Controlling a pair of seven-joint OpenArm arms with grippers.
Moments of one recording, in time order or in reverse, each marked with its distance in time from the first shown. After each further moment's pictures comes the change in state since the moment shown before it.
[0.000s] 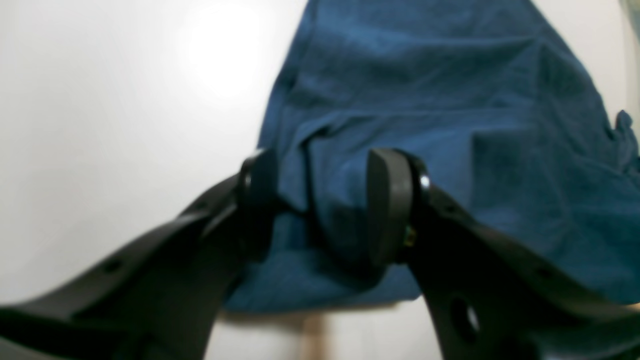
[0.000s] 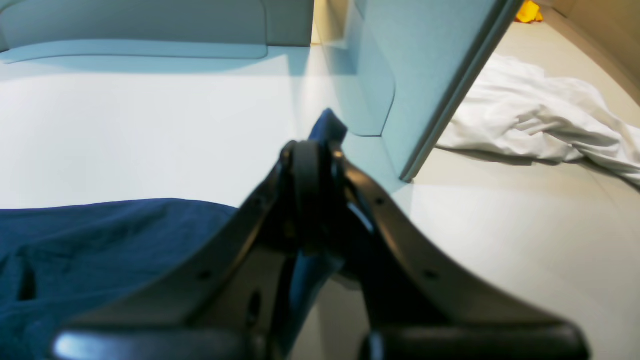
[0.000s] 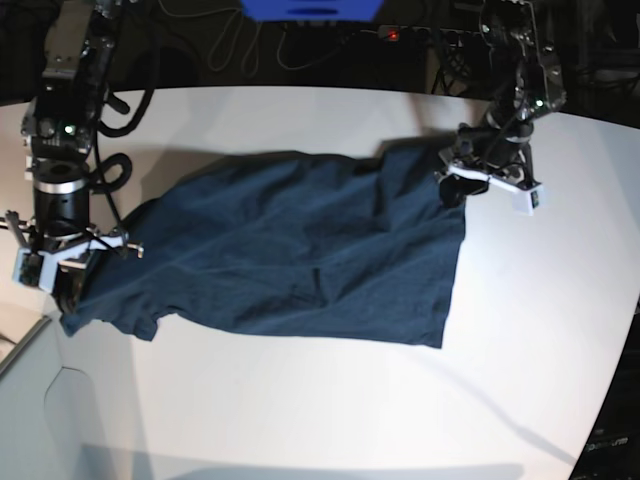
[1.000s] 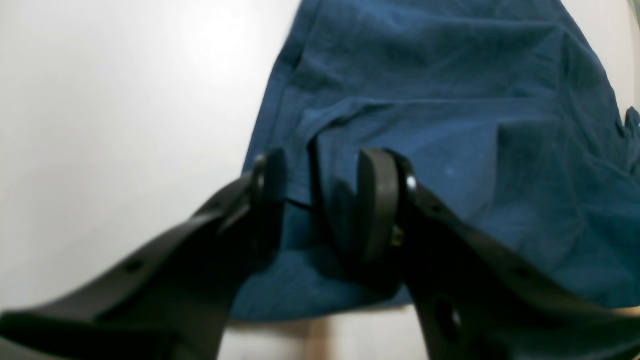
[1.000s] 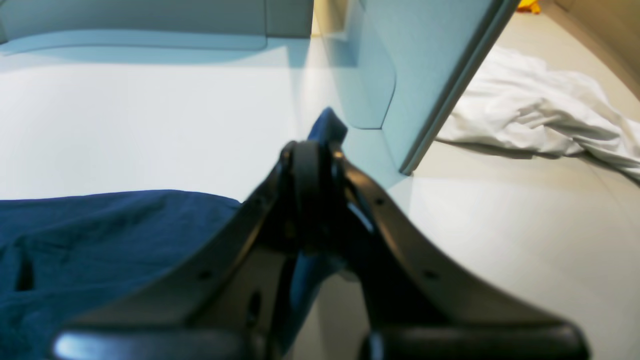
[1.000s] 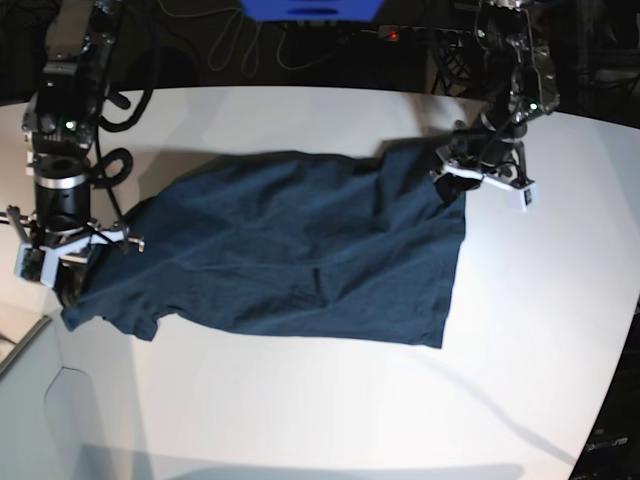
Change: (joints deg) left arm -1.2 0.3 0.1 -4.0 0.1 -0.2 0.0; right arm -0.9 0.0 0.0 0.0 0.0 0.0 0.0
